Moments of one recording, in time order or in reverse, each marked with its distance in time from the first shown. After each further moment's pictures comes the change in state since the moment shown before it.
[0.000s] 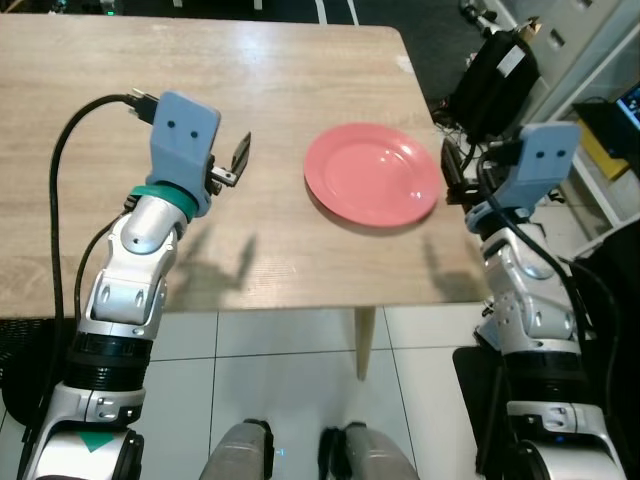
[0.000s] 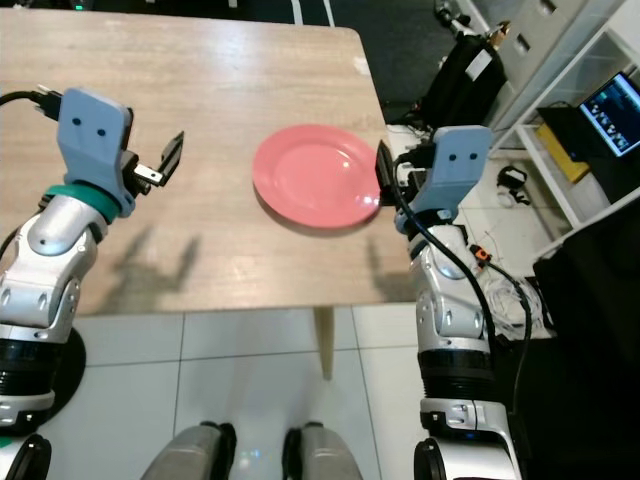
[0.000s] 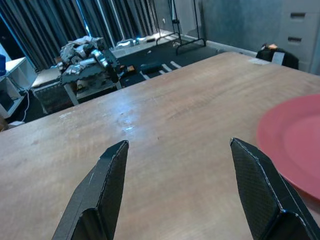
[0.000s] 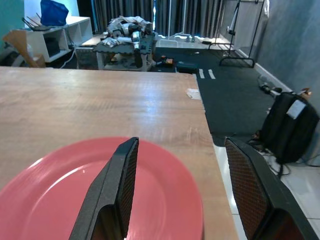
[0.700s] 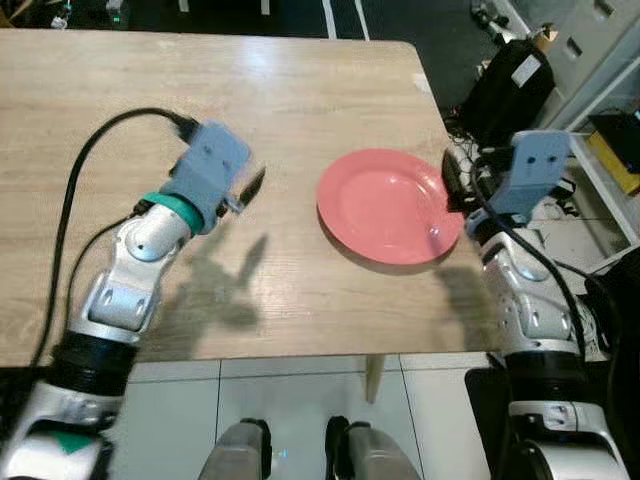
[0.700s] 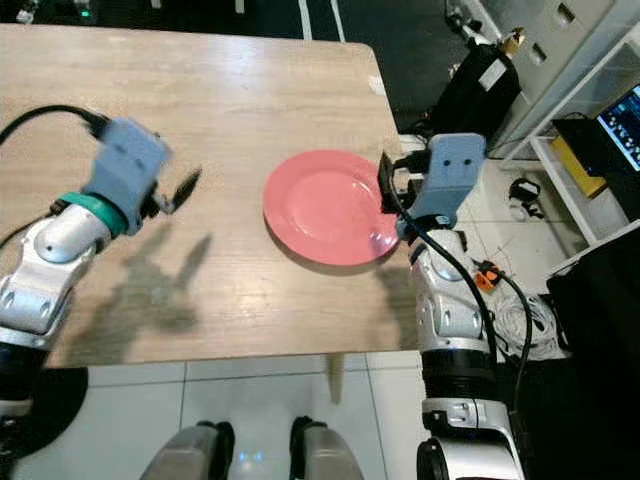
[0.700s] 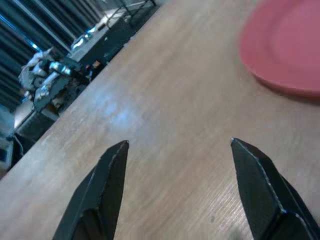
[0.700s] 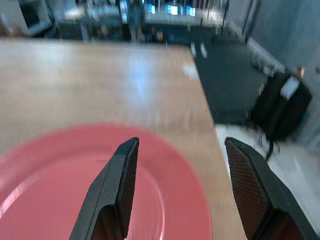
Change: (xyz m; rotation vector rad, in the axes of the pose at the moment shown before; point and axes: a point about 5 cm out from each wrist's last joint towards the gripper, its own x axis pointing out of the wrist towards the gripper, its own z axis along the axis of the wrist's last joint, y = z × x) left arm -0.008 -0.006 -0.024 0.432 0.123 -0.312; right arm -0.004 -0.004 -0.029 -0.007 0.174 -0.047
